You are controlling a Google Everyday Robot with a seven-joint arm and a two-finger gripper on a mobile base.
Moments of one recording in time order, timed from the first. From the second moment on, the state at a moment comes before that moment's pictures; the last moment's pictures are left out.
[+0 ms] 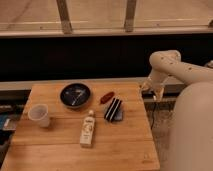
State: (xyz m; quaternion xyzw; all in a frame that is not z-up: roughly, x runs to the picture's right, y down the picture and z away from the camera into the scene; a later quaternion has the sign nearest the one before) arm 0.263 0.040 0.824 -0.16 0.29 0.84 0.43
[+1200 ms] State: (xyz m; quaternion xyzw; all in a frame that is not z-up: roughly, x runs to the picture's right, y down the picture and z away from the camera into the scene) arm 0.175 0.013 0.809 -0.16 0.24 0.83 0.48
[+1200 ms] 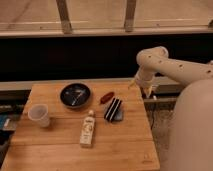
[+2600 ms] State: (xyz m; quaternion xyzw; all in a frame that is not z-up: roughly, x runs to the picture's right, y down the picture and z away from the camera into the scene) arm 0.078 0.074 0.875 -0.18 0.29 0.77 0.54
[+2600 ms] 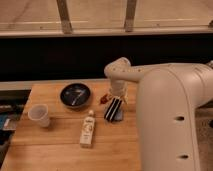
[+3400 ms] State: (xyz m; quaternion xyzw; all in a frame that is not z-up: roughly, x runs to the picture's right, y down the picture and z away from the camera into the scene) arm 0.082 0.103 0.899 -0.23 0.32 0.77 0.51
